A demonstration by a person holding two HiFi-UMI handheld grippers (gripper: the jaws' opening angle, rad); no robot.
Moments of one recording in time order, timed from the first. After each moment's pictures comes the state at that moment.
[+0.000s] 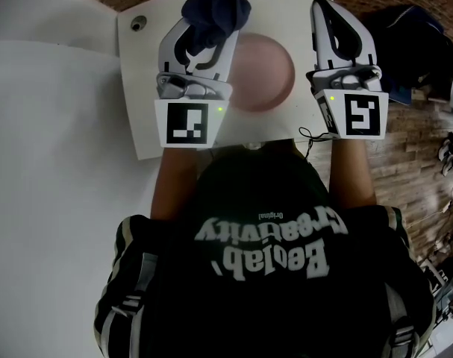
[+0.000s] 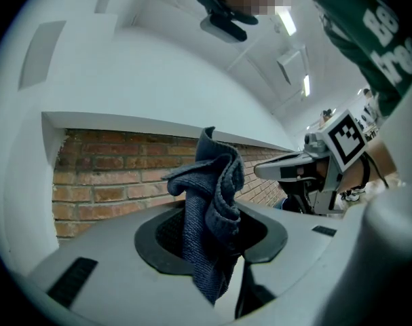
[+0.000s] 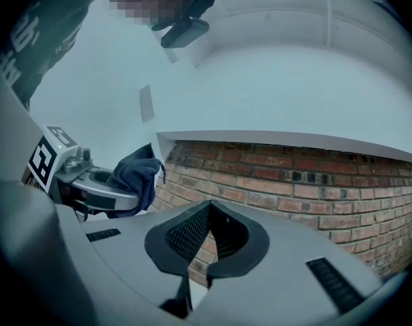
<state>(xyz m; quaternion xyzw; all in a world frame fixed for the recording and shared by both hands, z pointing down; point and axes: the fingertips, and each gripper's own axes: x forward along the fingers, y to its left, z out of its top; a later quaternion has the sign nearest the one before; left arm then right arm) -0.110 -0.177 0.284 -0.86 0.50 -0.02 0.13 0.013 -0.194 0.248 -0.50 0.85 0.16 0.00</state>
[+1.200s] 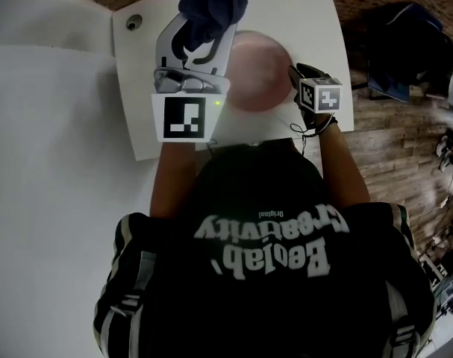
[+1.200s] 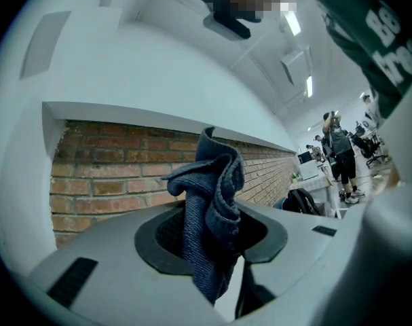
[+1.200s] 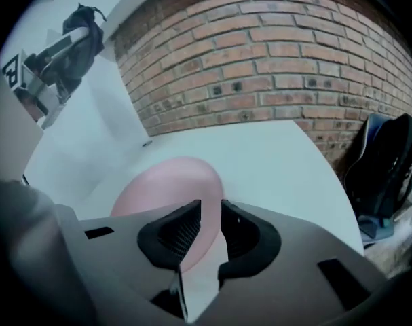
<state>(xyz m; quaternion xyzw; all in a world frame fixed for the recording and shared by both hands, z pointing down) -0.116 -0.186 0.297 -0.86 0.50 -0.02 0.12 0.074 -0.158 0.601 -0.48 0.77 -0.31 -0.29</state>
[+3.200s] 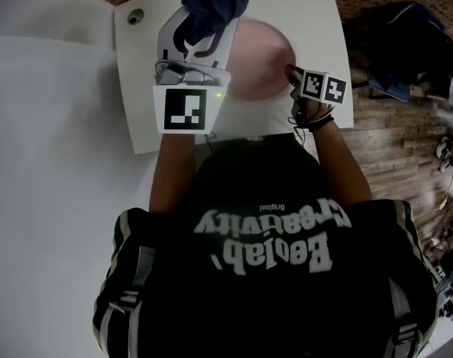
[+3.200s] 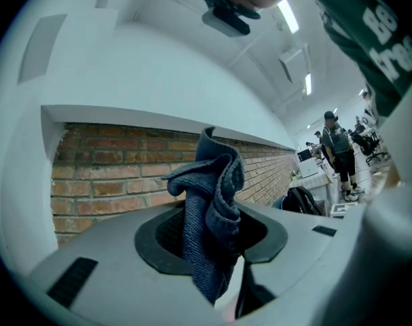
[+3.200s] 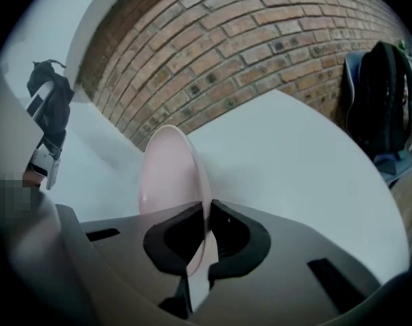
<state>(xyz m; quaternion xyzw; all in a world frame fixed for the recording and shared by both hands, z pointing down) -0.115 -0.185 0.297 -0.86 0.50 -0.03 0.12 0.058 -0.145 0.601 -0.48 0.72 -0.47 -0.19</state>
